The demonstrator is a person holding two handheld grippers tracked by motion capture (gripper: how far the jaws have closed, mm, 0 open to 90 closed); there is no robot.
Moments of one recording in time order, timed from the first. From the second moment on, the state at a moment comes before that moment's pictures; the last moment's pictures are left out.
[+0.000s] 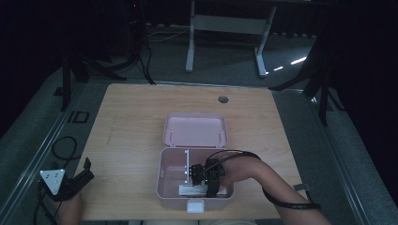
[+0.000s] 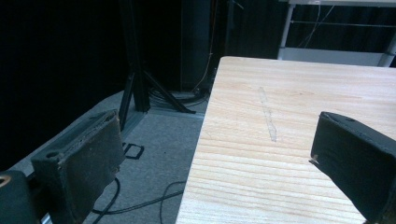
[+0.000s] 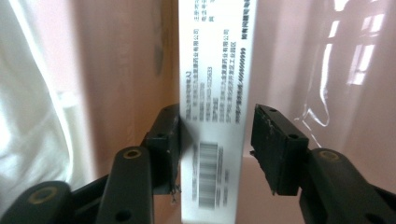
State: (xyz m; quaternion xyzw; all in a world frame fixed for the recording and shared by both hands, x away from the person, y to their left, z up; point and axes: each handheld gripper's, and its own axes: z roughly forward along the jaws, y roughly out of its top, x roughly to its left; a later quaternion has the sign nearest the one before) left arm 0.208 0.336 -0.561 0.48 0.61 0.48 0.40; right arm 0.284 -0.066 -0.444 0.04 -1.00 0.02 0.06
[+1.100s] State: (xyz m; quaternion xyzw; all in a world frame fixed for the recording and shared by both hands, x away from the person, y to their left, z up) left arm 0.208 0.334 -0.561 0.49 0.61 0.49 0.39; right arm 0.340 -0.198 -0.366 -0.10 -0.96 -0.26 -0.09
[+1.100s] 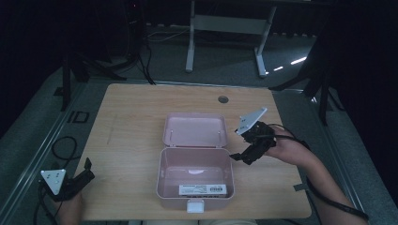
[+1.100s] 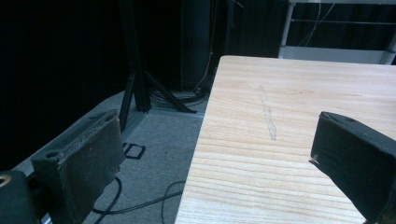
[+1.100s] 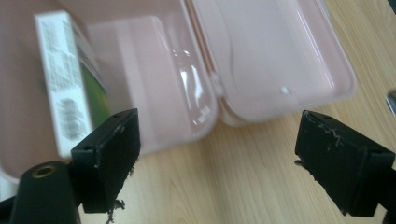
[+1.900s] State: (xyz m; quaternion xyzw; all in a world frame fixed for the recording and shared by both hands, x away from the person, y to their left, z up) left arm 0.208 0.335 -0.561 0.49 0.61 0.49 0.39; right arm 0.375 -0.236 -0.471 -0.20 -0.94 -0.28 -0.10
